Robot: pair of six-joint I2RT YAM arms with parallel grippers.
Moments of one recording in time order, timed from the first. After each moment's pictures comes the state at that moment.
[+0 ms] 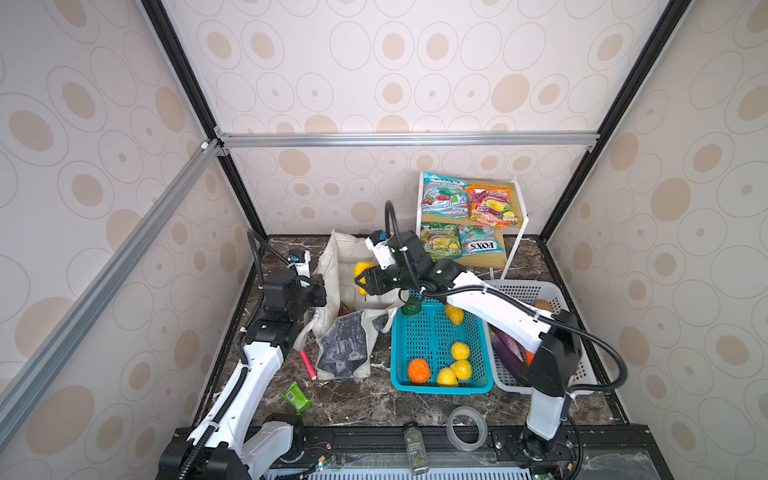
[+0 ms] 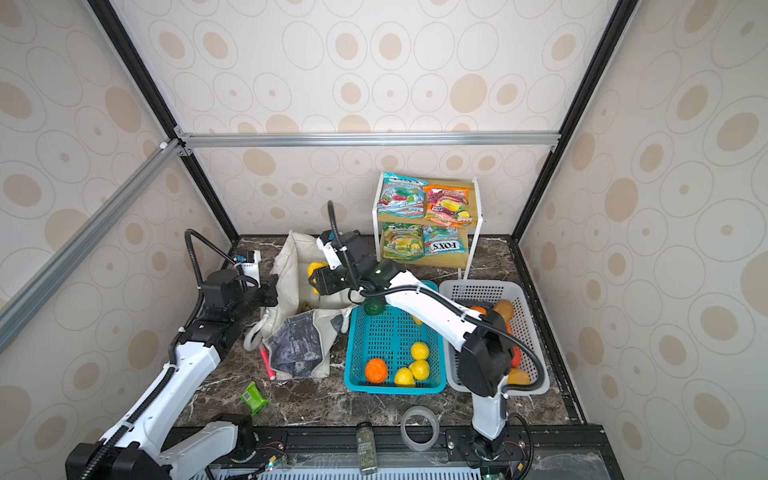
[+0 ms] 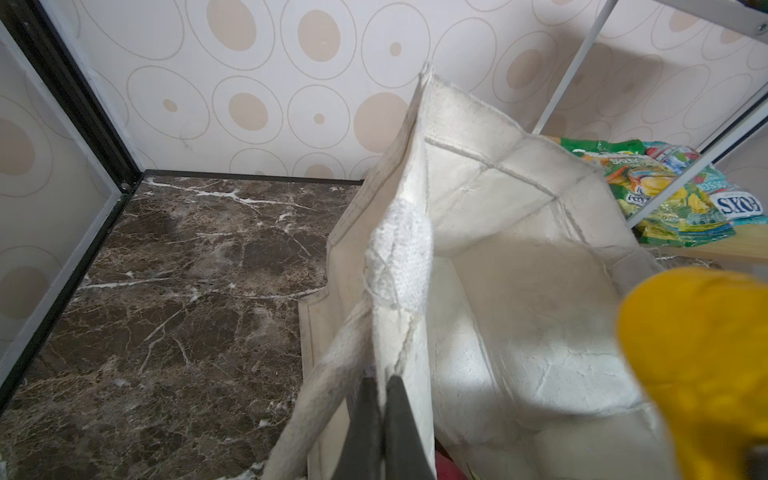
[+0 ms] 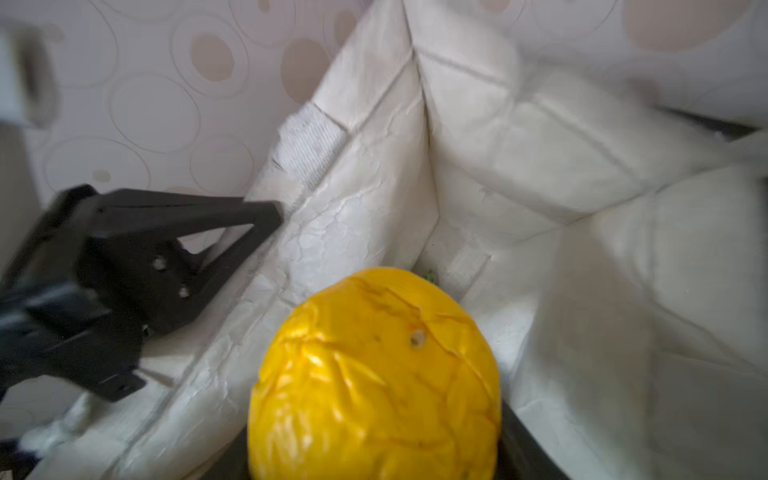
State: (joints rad) left arm -0.10 1.03 0.79 -0.14 0.11 -0.14; right arm 0.84 1.95 1.82 -0.51 -0.20 0.33
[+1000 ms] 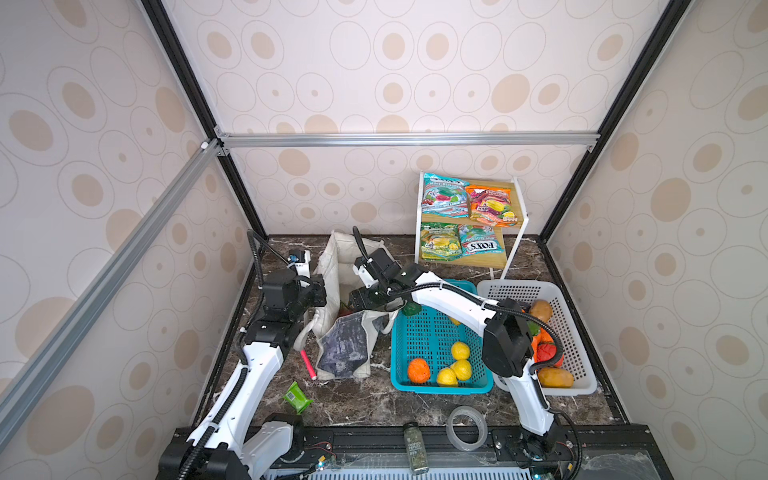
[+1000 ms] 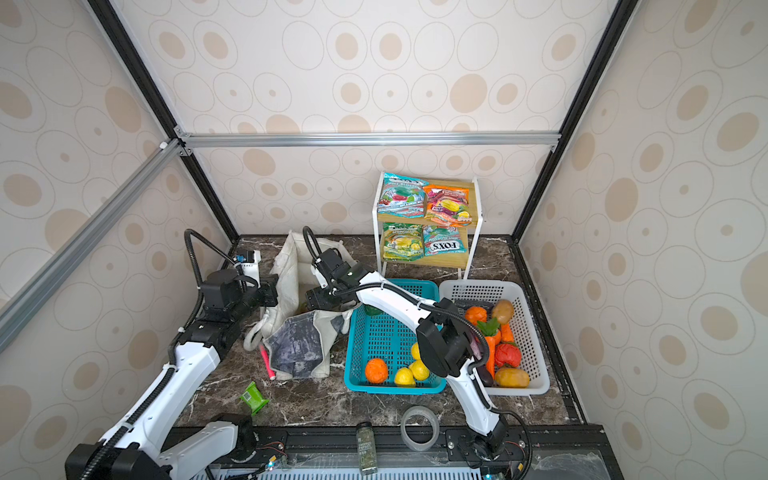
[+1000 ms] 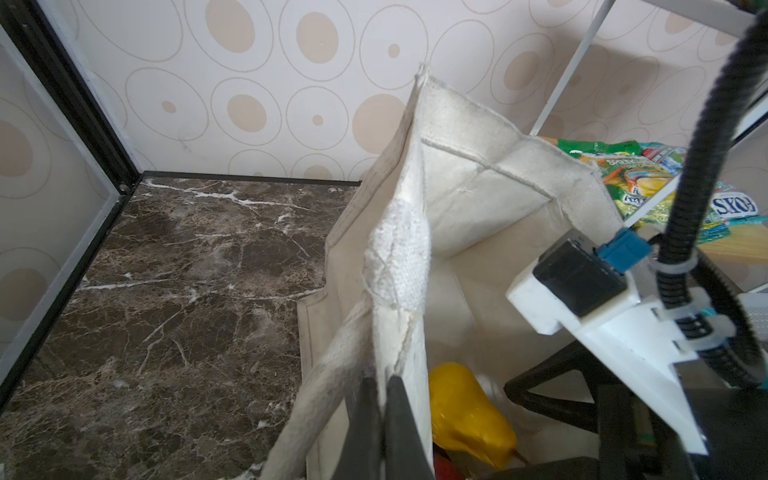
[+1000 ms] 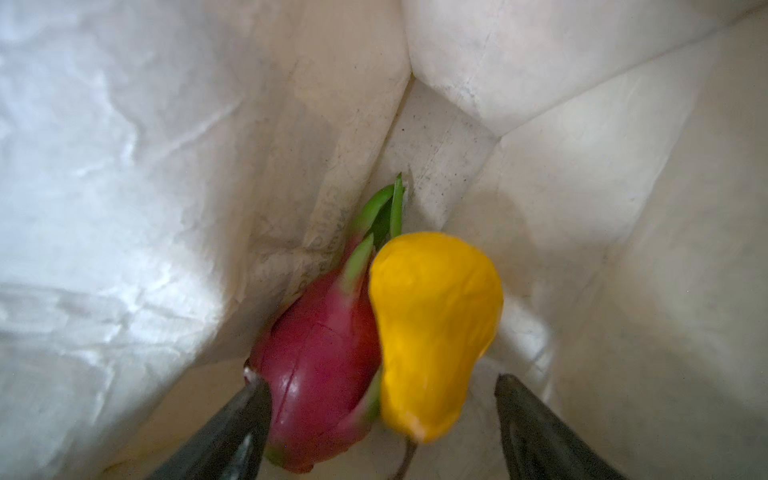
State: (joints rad) left arm -0.10 1.03 0.79 -0.14 0.11 -0.14; right arm 0.86 2.18 1.99 -0.73 -0.16 0.35
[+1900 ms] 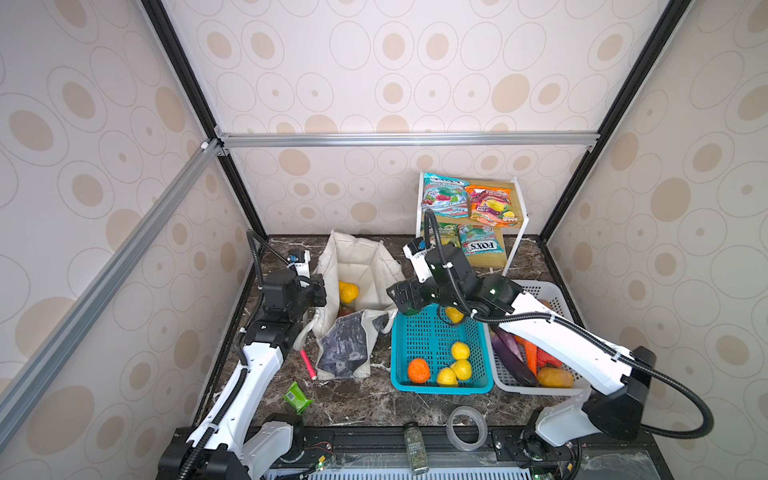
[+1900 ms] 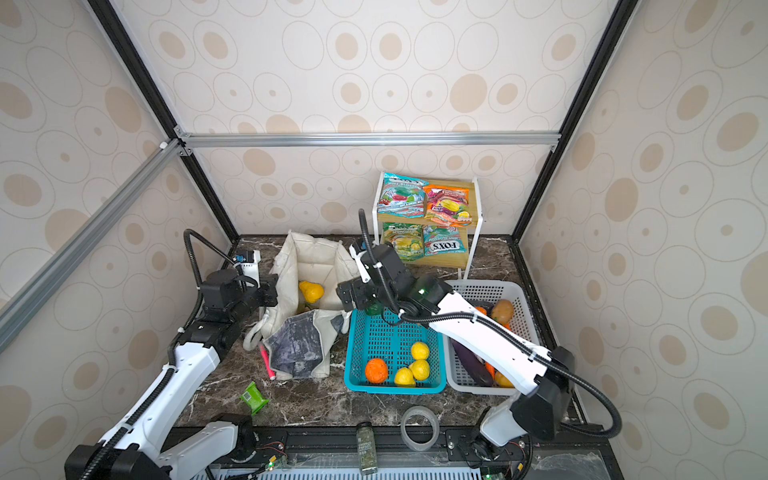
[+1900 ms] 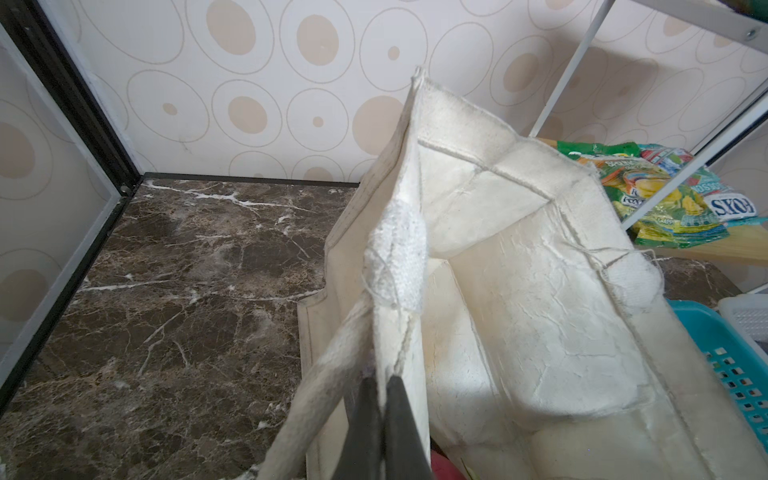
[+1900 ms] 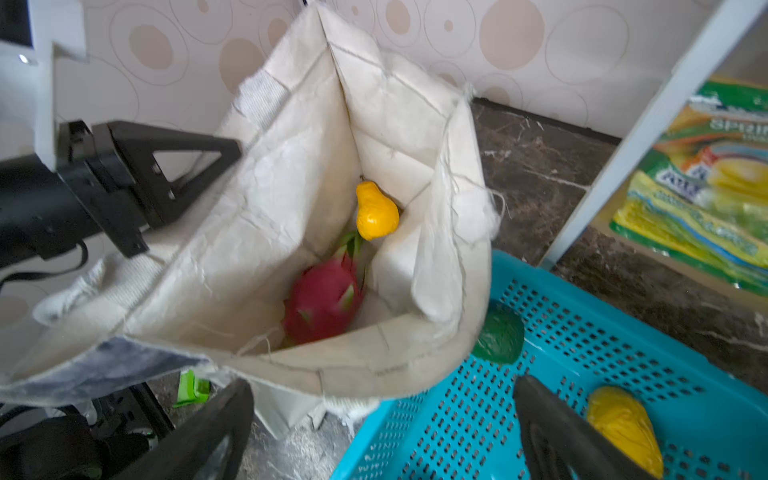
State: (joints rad) left arm -0.10 1.03 0.79 -0.14 0.11 -0.14; right arm 0.86 1.41 1.42 -0.63 0.10 0.31
